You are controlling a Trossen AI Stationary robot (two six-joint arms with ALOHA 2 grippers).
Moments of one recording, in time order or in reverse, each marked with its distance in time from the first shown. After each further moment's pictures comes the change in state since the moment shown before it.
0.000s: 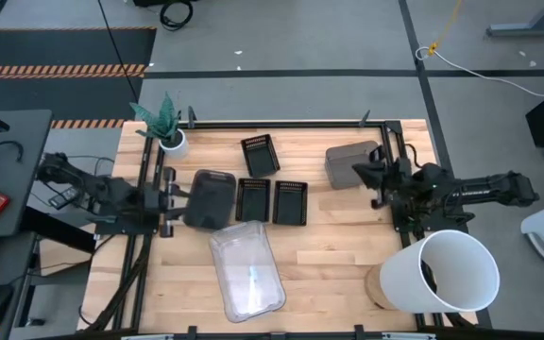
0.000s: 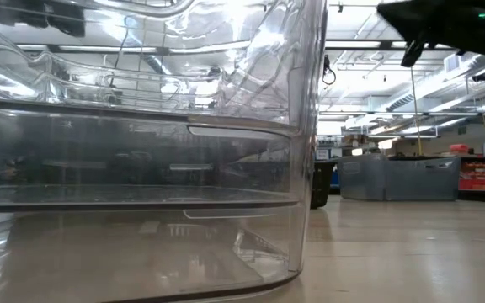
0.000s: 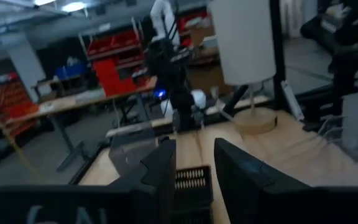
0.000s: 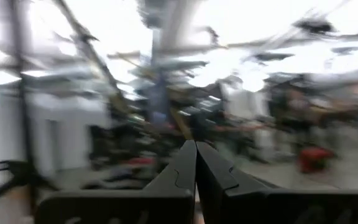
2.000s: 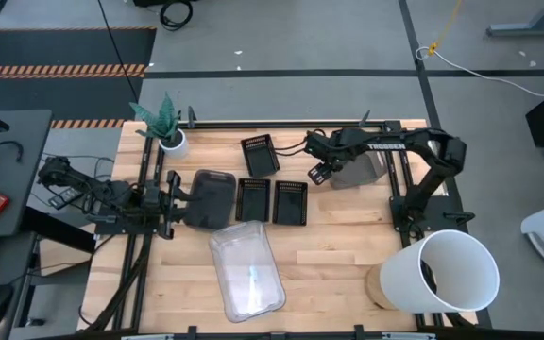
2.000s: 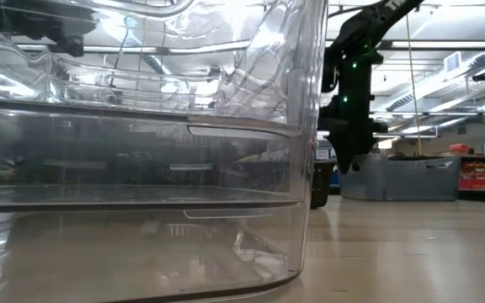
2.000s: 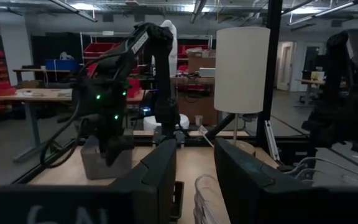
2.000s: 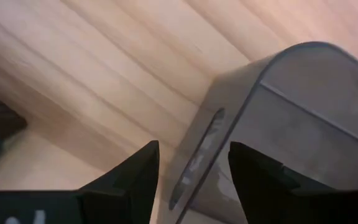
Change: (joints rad) left arm 0.024 -0.069 -0.168 0.216 0.038 -0.209; right arm -0.361 1.234 1.003 -1.645 0.026 0.419
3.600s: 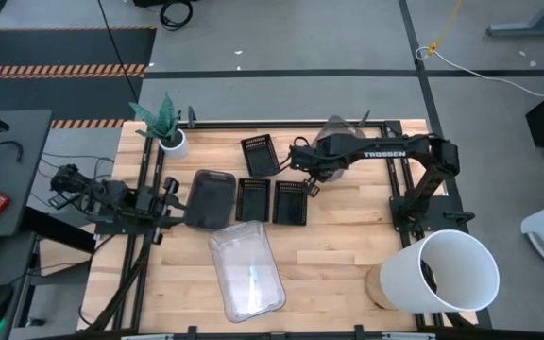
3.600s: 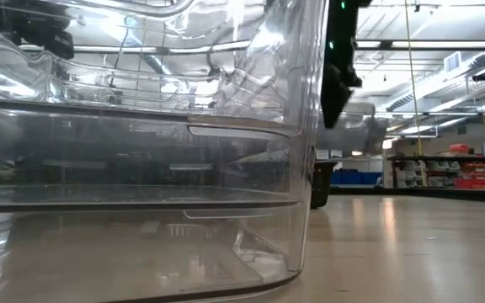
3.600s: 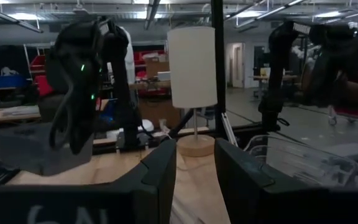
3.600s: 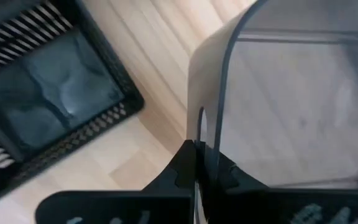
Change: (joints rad) left arm -0.003 -0.265 -0.067 -0.185 0.202 0.054; right arm 0.244 0.050 0.325 -0.292 0.108 -0.044
